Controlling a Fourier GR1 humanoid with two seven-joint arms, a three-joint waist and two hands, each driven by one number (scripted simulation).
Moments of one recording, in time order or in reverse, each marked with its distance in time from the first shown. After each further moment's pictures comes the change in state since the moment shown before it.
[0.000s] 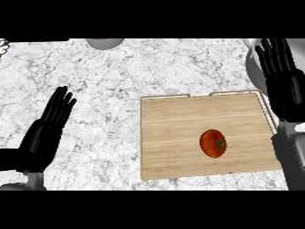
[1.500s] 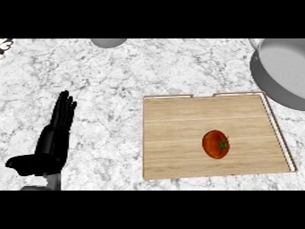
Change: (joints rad) left arm 0.019 -0.107 -0.019 0.058 -0.174 0.173 -0.088; right arm 1.065 0.192 -0.073 -0.271 0.265 -0.106 -0.864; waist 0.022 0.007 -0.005
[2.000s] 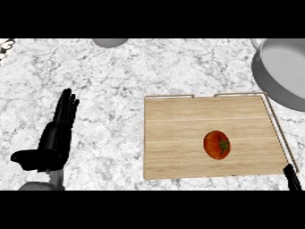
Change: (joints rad) left arm -0.026 -0.014 0.012 0.023 -0.012 -0.013 0.012; right arm -0.032 0.037 0.216 -0.163 0.368 -0.115 0.423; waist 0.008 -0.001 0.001
